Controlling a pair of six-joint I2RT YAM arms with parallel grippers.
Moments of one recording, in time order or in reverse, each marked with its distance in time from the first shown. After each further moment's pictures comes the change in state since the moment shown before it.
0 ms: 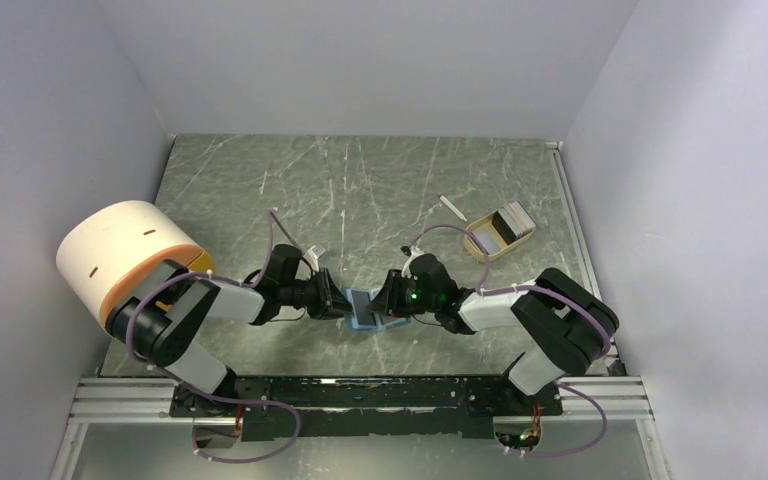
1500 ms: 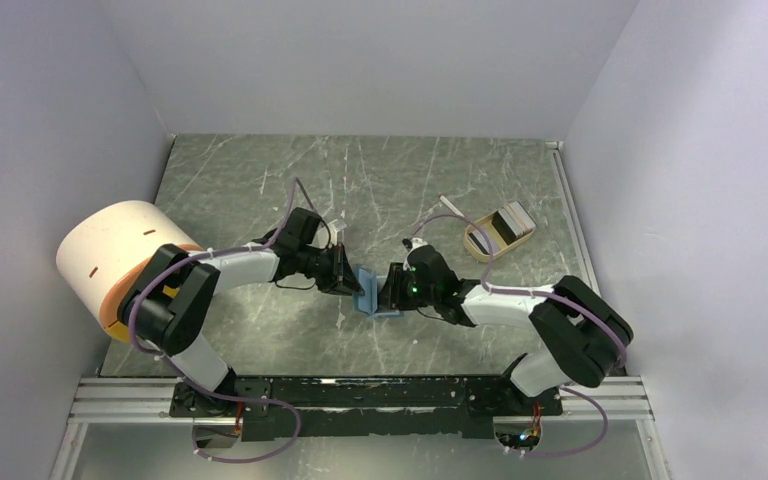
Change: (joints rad) left arm 0.002 0.082 0.403 -0.541 0.042 0.248; right arm -0.013 -0.074 0.081 -0.234 0.100 -0.108
